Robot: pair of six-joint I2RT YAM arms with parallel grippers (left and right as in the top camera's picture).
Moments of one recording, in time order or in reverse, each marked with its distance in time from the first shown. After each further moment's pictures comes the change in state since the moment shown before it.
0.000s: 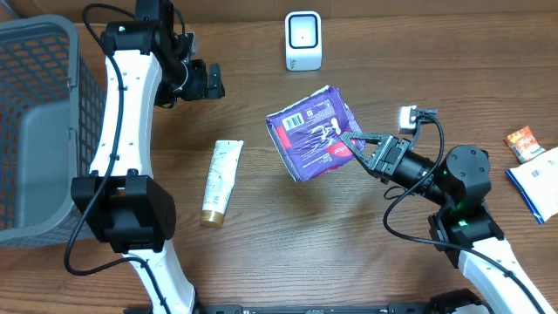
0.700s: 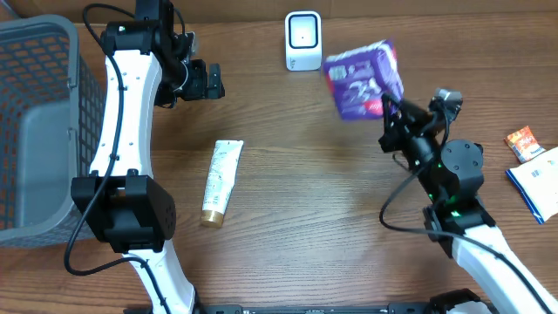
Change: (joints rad) left arm 0.000 0.000 0.000 0.000 0.000 0.000; right arm -0.001 0.127 0.006 0.161 0.661 -0.806
